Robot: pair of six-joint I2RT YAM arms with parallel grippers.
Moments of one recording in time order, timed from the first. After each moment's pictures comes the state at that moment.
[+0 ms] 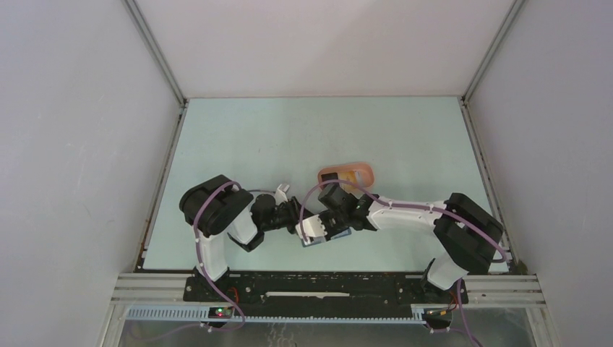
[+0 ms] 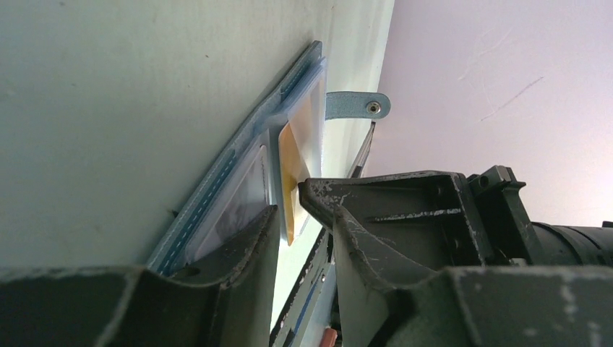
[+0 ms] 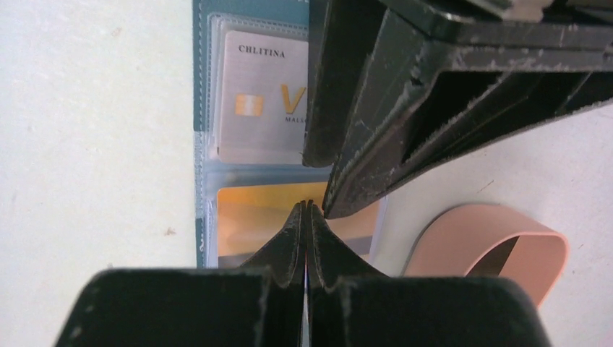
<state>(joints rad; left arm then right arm) -0.62 1.91 0.27 1.25 0.54 -1.34 0.97 1.59 0.86 -0.28 -0.19 -1.05</state>
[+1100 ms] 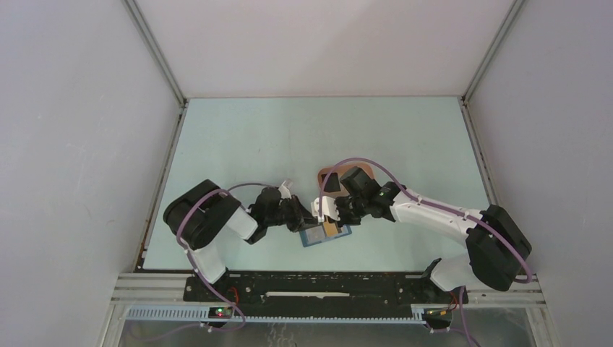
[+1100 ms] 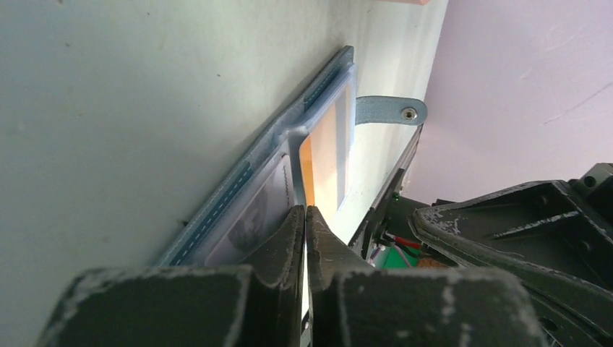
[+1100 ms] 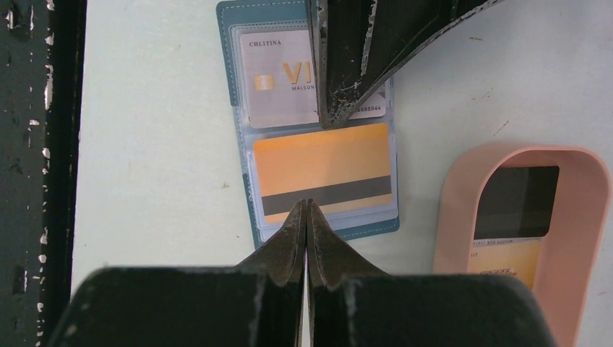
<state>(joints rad) -0.63 1.76 0.35 0.89 0.50 -1.19 0.81 1.41 0.86 -0.44 -0.43 -0.88</state>
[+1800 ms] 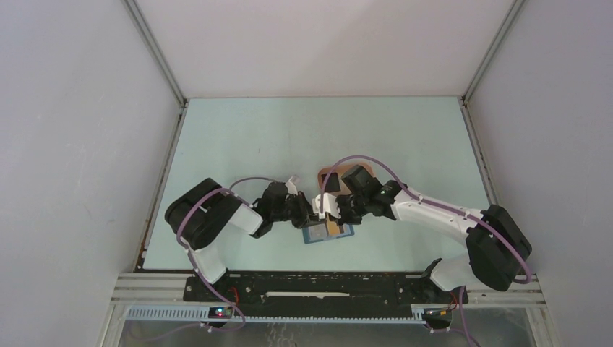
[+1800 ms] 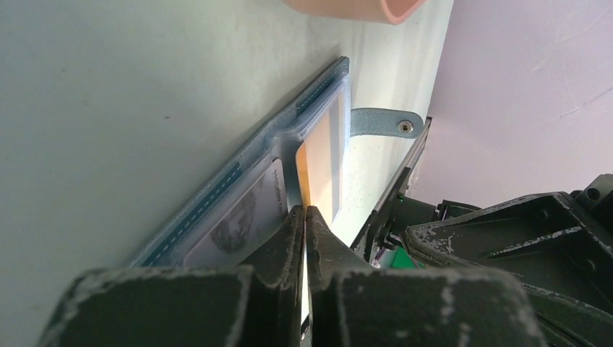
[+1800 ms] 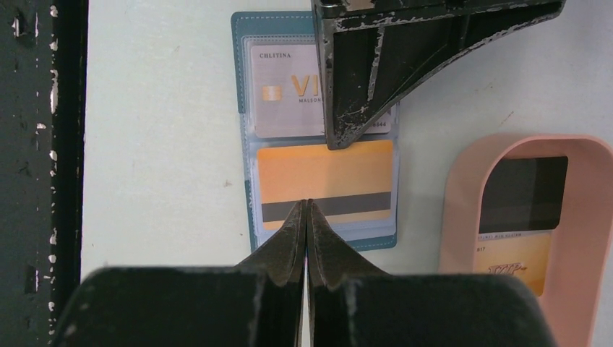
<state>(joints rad) -0.66 1.76 0.44 0.77 0.50 -1.14 0.79 1.41 0.86 -0.45 -0.45 -0.85</state>
